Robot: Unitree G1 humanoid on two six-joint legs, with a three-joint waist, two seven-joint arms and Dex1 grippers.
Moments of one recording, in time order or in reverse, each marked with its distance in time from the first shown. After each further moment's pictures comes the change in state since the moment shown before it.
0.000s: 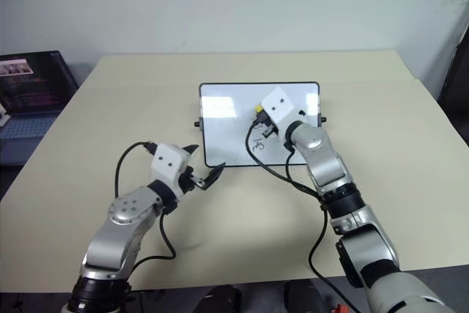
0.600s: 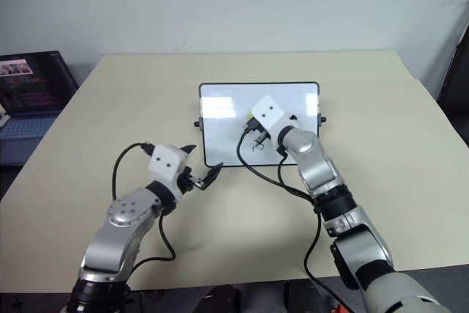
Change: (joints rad) left arm 0.012 -0.001 0.008 -0.025 0.001 0.007 0.022; right arm -0.004 0.047 0.028 0.037 -0.058 -0.006 0.004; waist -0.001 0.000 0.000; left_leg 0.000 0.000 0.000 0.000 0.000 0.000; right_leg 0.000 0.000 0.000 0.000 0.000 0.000
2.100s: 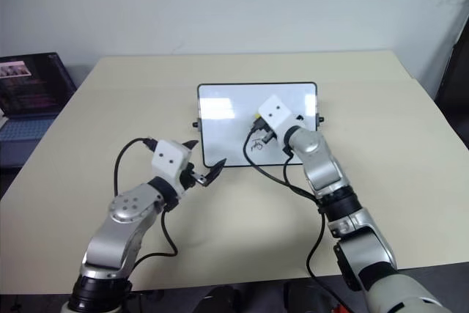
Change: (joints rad) left arm -0.023 0.002 -0.019 -0.011 0.013 0.016 -0.002; right arm 0.027 -0.017 -0.002 -0.029 -0.014 0.017 0.026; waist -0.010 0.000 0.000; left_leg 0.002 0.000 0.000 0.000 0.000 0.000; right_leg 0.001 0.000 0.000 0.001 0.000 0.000
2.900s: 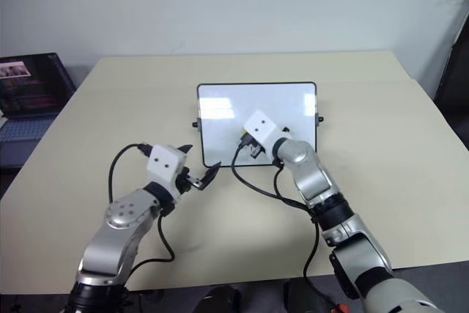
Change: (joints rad) left arm 0.030 -0.002 0.016 -0.011 0.003 -0.001 0.021; right arm 0.035 0.008 0.035 -0.046 0.005 0.043 0.032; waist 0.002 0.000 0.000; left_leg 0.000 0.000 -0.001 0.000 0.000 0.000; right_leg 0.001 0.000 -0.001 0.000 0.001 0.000
